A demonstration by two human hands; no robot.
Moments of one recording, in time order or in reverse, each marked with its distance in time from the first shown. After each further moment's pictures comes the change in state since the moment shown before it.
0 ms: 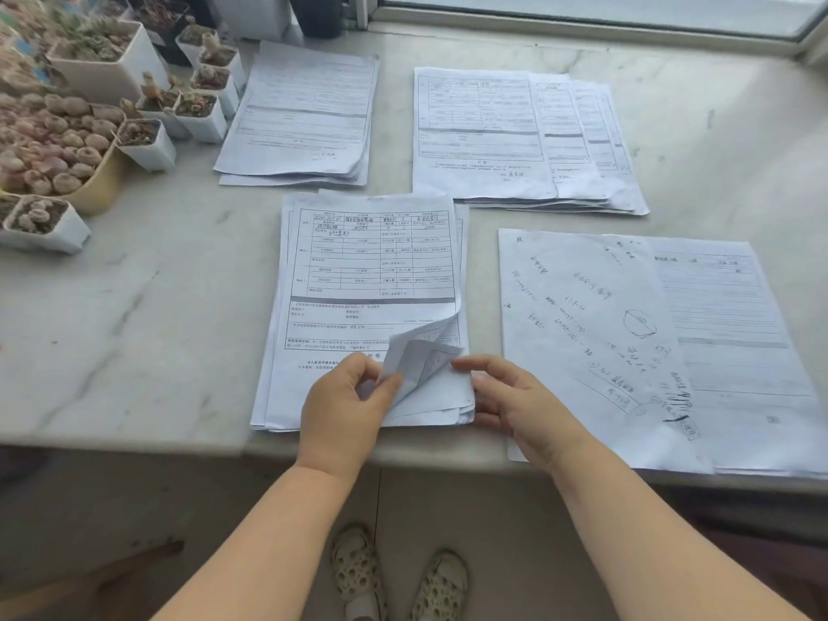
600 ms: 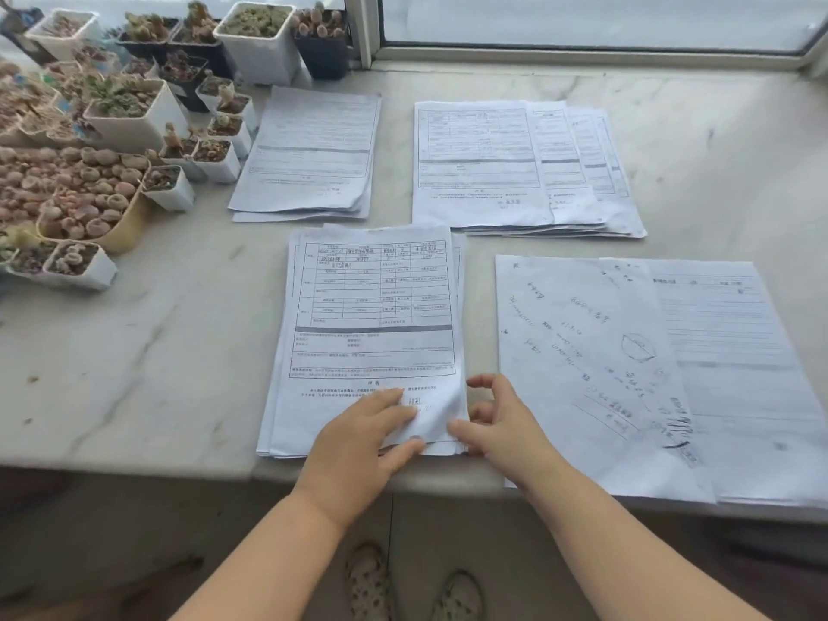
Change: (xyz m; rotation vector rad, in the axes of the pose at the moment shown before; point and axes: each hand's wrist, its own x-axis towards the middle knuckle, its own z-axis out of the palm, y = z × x) left_hand -0.008 0.010 -0.007 0.471 -0.274 0.354; right_hand 0.000 0.000 0.005 -0.326 0.143 -0.013
